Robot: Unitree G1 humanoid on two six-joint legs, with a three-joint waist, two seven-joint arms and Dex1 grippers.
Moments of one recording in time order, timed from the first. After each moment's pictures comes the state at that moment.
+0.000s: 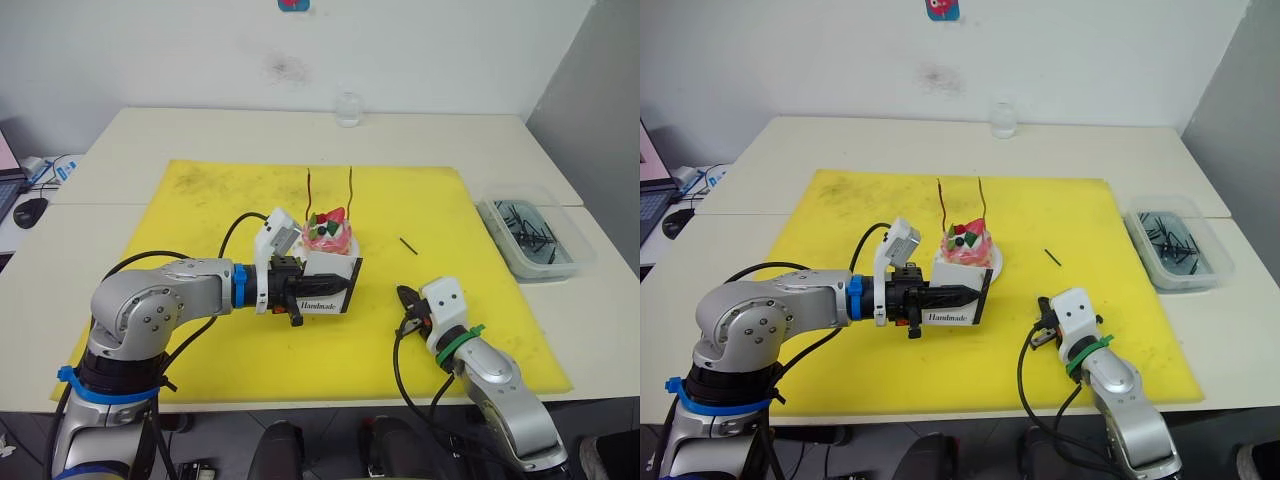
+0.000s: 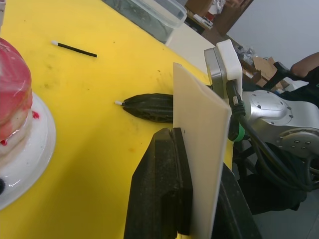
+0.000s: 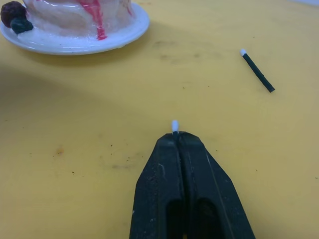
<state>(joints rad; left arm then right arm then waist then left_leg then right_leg) -0.52 0.61 0.01 -0.38 -0.98 1.21 -0.65 0.04 -0.26 0.18 -0.44 0.05 0.47 0.26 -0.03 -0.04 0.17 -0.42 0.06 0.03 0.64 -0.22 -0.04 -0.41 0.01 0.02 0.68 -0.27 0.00</state>
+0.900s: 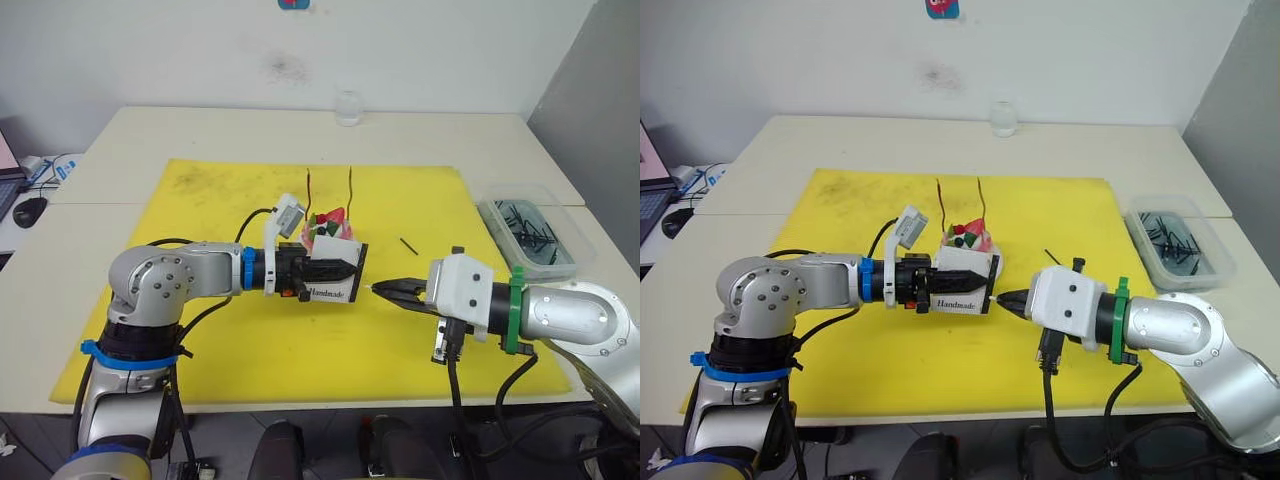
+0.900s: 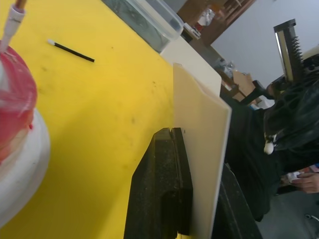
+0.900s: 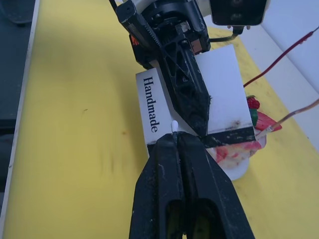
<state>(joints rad) -0.65 0.52 0.05 -0.18 -1.07 1.36 -0.62 -0.37 -0.80 0.15 -0.87 0.37 0.73 0.77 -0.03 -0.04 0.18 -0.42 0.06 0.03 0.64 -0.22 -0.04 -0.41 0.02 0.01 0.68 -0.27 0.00</state>
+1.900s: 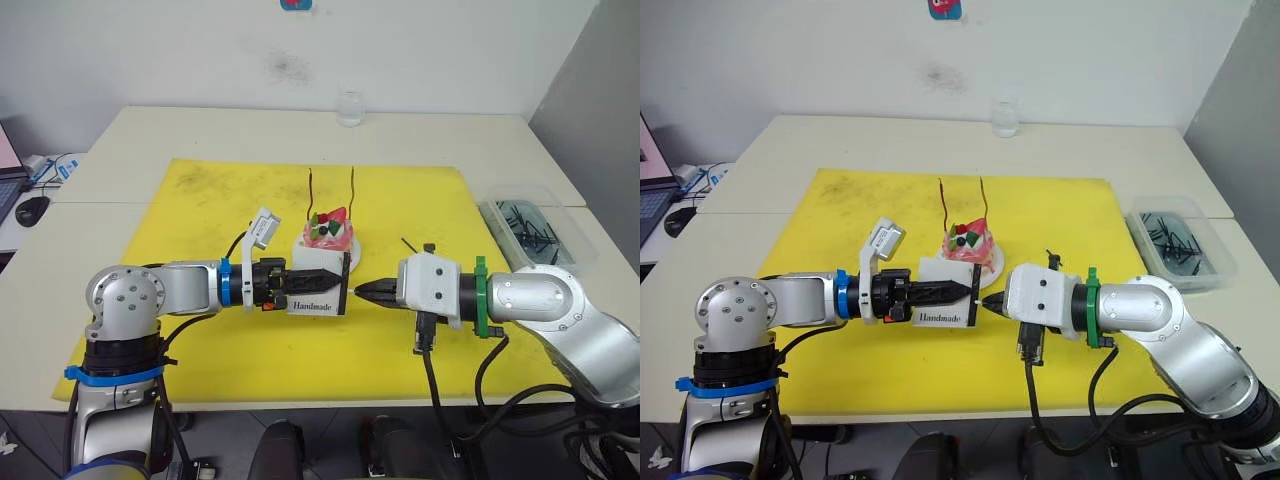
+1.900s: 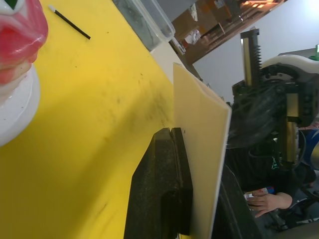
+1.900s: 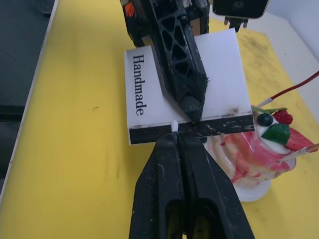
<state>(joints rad) -0.56 0.52 0.20 -0.15 -1.26 1.48 -0.51 -0.48 -0.77 0.30 -0.74 0.29 0.67 0.82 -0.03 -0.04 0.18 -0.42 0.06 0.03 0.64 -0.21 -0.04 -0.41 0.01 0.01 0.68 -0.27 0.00</state>
